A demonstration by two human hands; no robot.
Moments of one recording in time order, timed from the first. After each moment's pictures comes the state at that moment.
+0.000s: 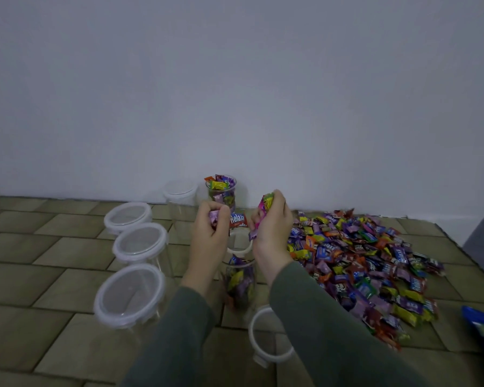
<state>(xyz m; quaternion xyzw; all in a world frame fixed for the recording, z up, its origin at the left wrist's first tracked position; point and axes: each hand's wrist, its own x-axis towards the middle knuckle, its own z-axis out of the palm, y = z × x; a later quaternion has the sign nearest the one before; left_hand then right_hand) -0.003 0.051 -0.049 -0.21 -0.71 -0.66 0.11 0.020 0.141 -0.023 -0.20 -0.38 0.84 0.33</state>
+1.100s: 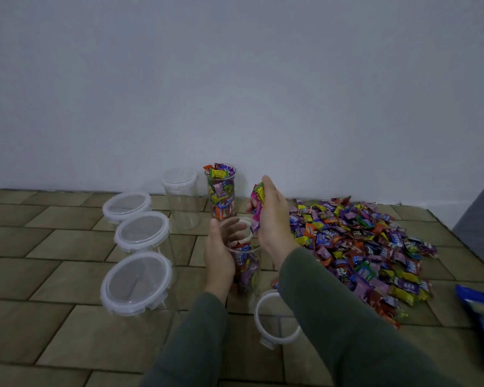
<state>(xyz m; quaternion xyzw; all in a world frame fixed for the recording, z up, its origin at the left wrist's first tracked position) -0.010 0.065 -0.126 -0.04 -0.52 -0.85 -0.09 0.023 0.139 -0.029 -0.20 -0.50 0.81 0.25</state>
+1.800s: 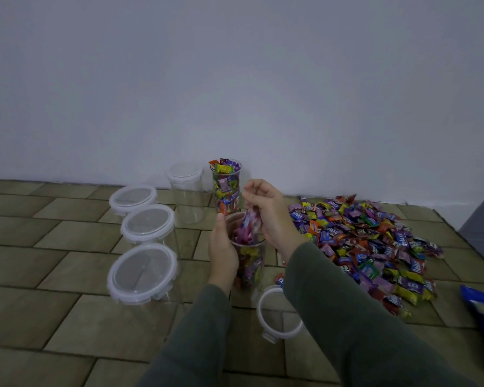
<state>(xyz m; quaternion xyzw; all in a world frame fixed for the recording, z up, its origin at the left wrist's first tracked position) -0.005 0.063 -0.120 -0.05 -0.59 -0.81 -0.06 0.017 0.147 -0.039 -0.05 -0.61 0.76 0.20</state>
